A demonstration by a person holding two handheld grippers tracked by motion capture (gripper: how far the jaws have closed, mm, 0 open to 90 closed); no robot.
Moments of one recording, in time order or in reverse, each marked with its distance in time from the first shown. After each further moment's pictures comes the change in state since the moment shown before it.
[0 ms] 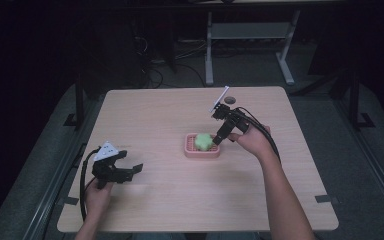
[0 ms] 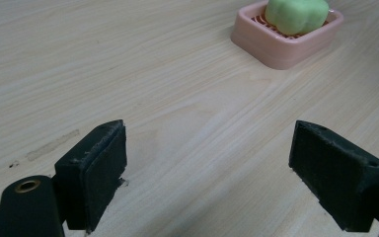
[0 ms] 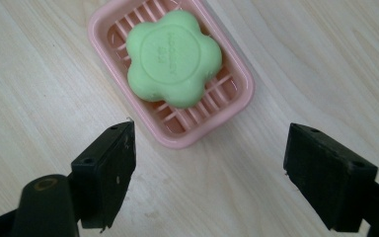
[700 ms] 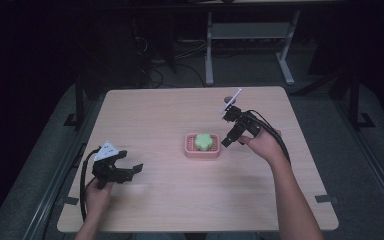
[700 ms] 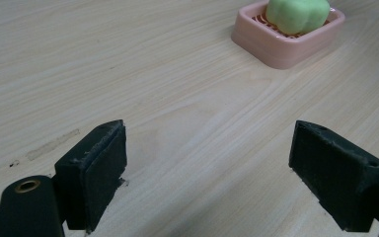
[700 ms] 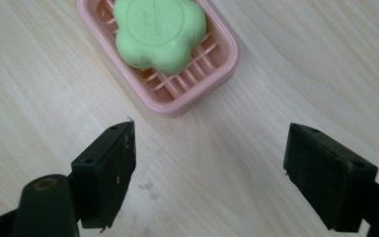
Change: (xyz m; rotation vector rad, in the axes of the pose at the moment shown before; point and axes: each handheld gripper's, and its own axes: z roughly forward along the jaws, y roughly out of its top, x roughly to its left) left arm 0.000 0.000 0.000 0.001 0.001 -0.002; right arm -0.007 -0.029 -0.011 -0.026 -0.002 0.035
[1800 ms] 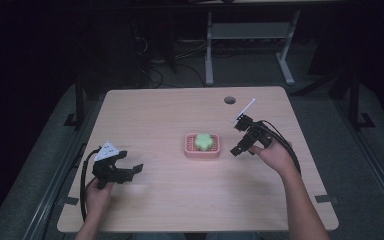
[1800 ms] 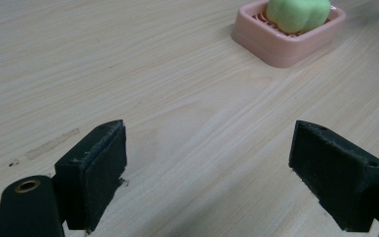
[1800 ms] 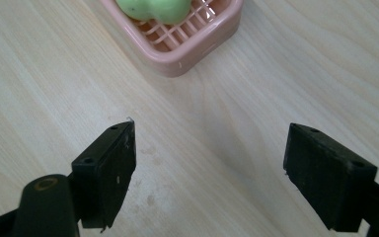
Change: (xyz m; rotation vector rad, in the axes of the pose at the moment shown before) left arm 0.000 0.000 0.000 0.003 0.003 0.004; right arm -0.002 -0.042 0.003 -0.023 0.029 0.043
